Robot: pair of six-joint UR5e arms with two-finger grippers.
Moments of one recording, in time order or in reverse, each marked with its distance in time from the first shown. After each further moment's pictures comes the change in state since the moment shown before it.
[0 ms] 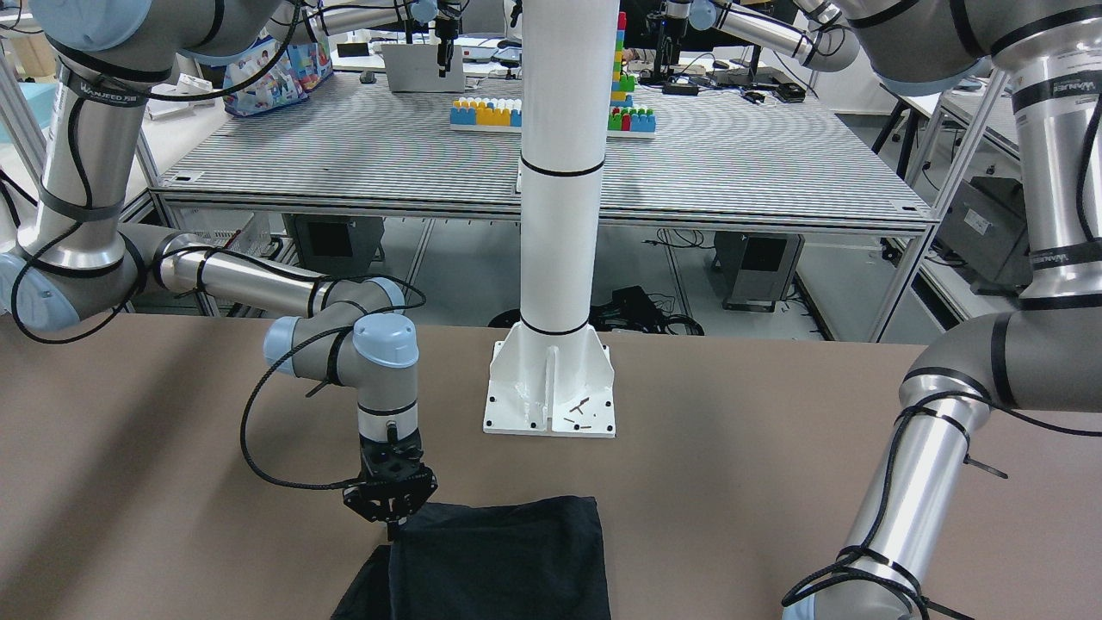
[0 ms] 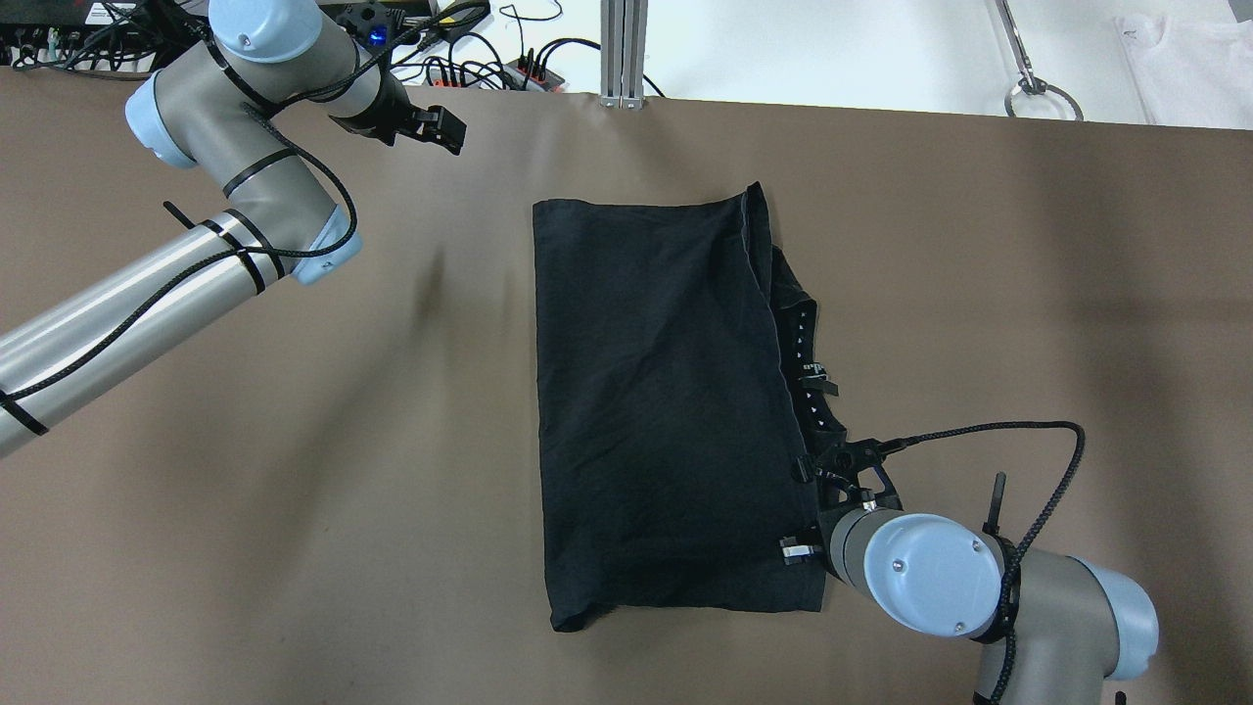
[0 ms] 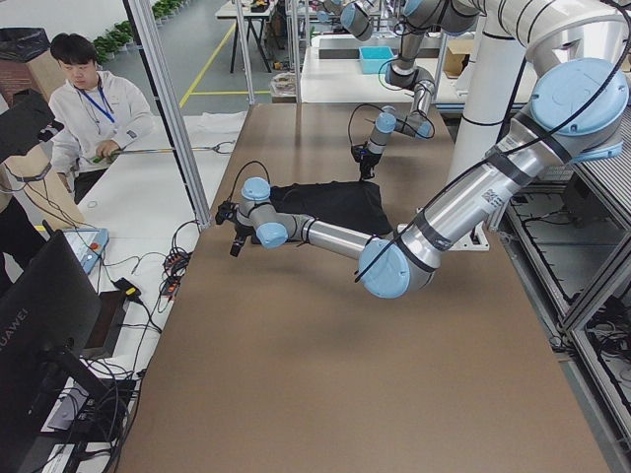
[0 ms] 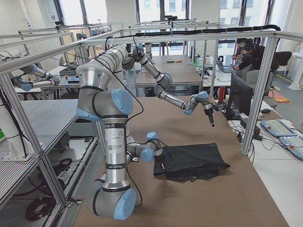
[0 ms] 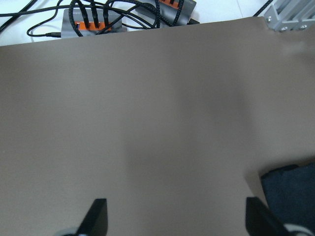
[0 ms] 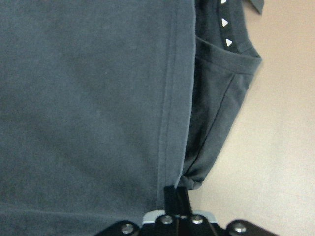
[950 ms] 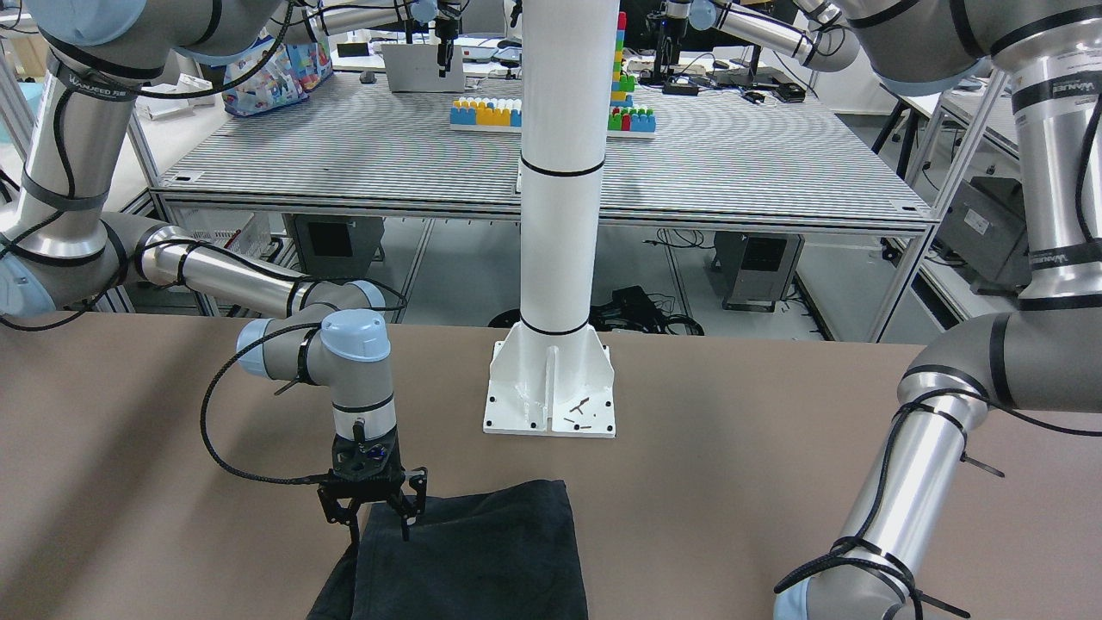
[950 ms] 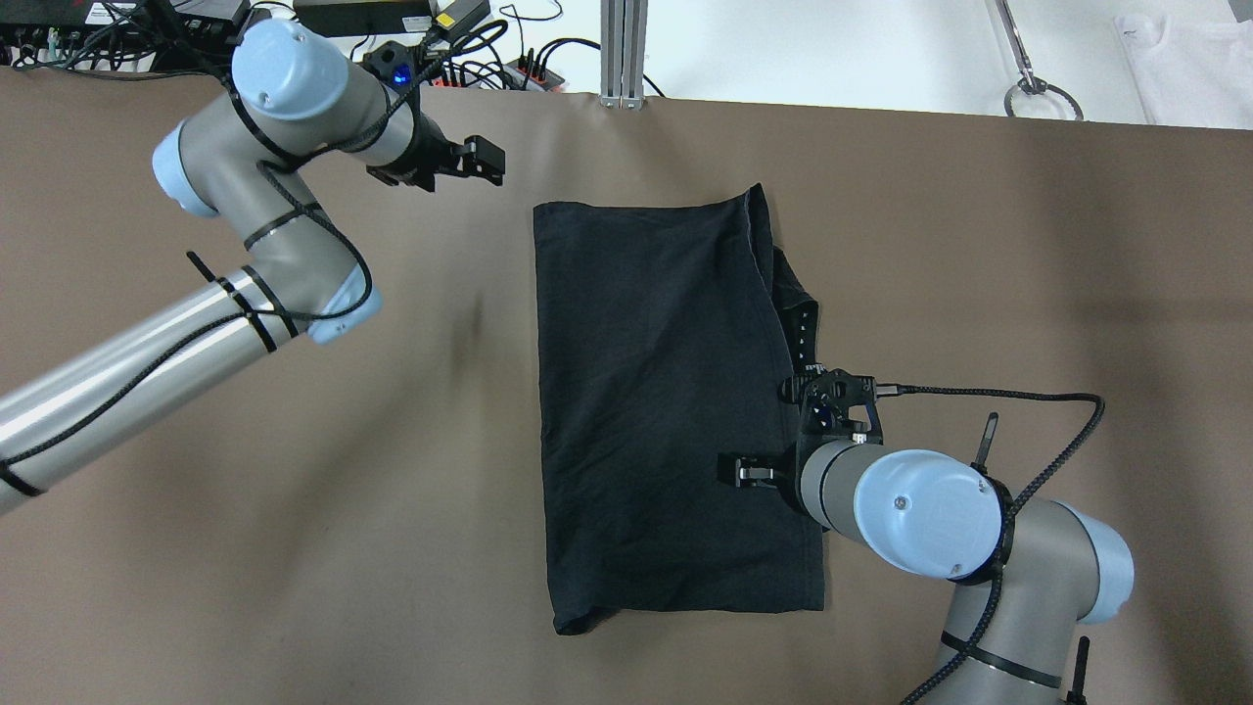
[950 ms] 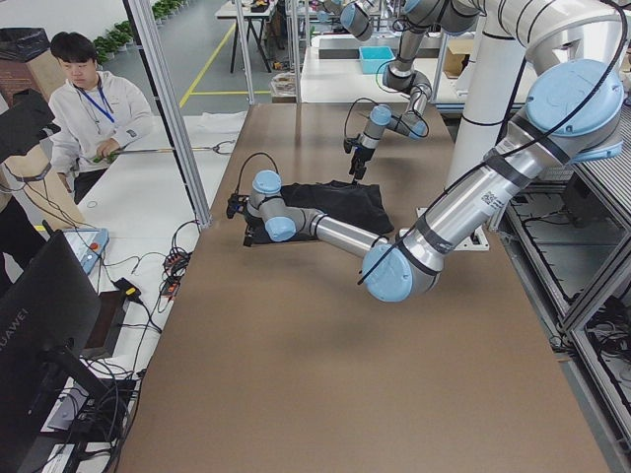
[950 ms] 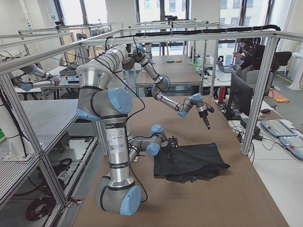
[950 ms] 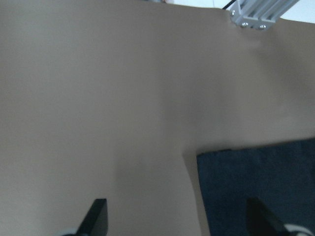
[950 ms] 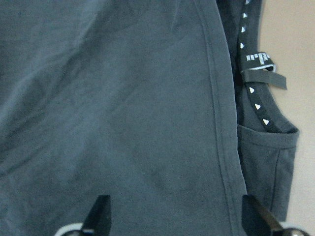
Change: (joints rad) left arm 0.089 0.075 -0.186 0.001 0.029 -0.295; right arm 0.082 0.112 -0.011 0.080 0.007 0.200
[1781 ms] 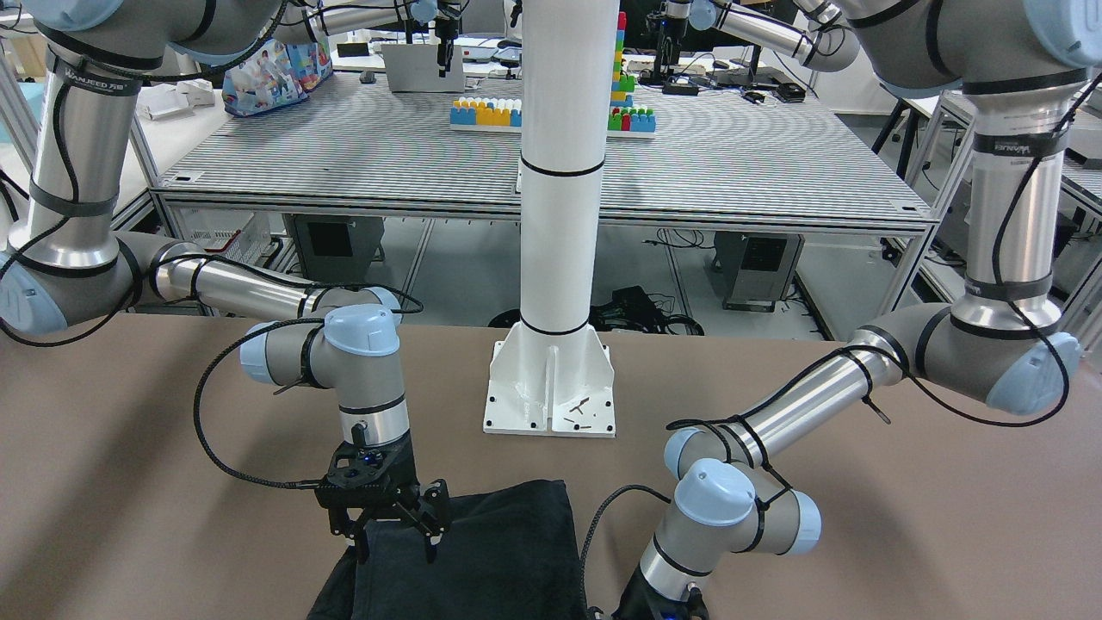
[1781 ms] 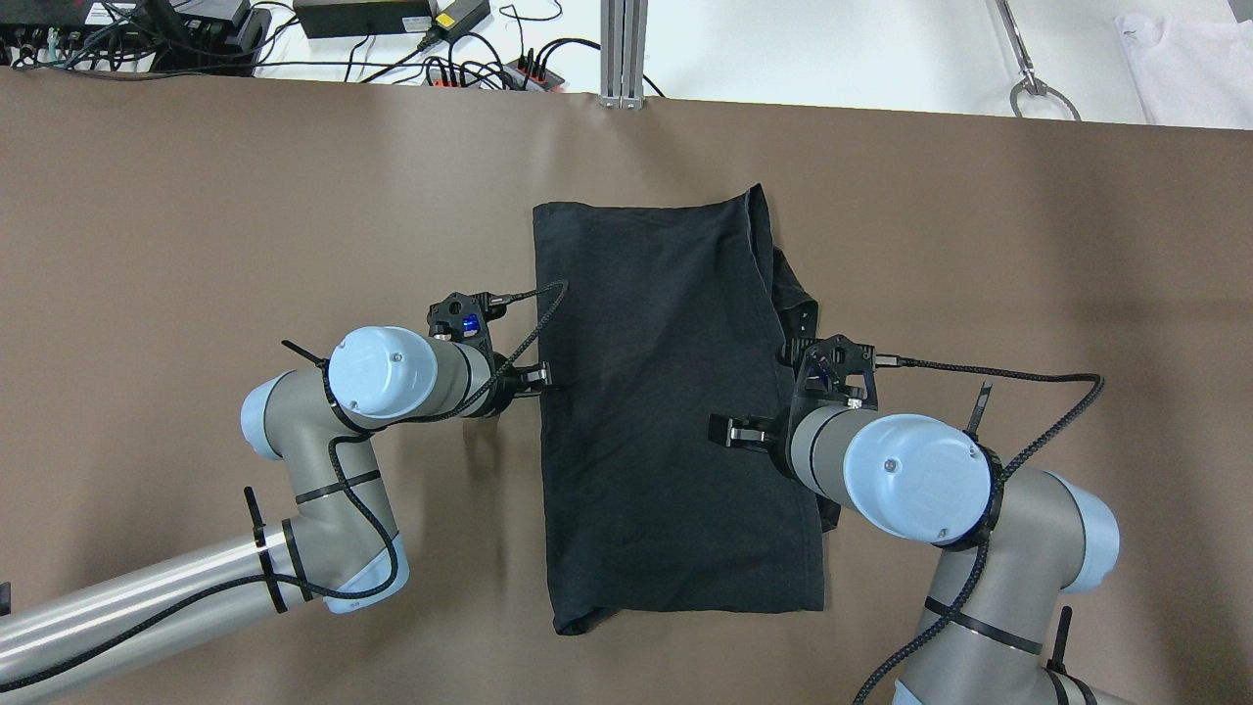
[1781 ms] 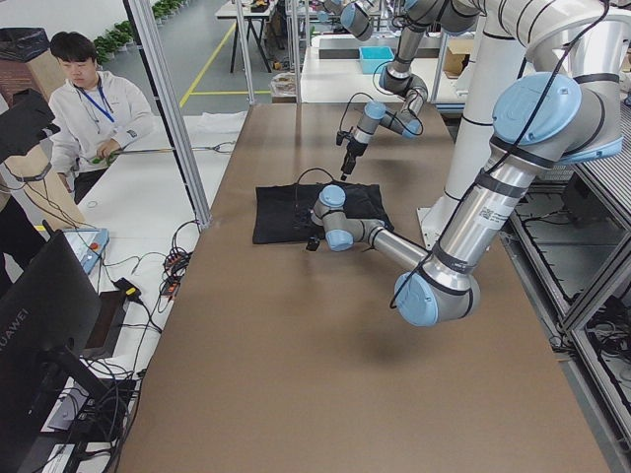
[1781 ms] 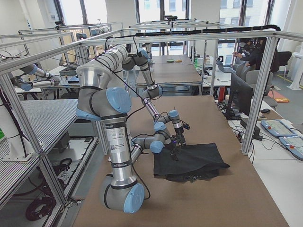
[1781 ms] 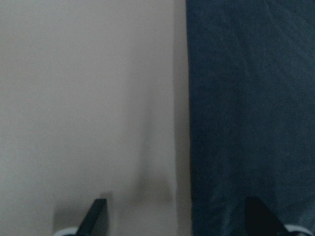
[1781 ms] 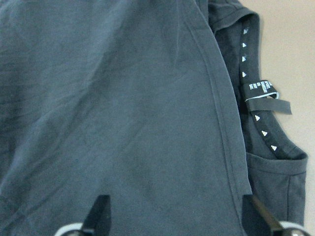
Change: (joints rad) left arm 0.359 0.184 -0.228 -0.017 0.265 -0.329; right arm 0.041 0.049 -0.030 0.002 -0.003 0.054
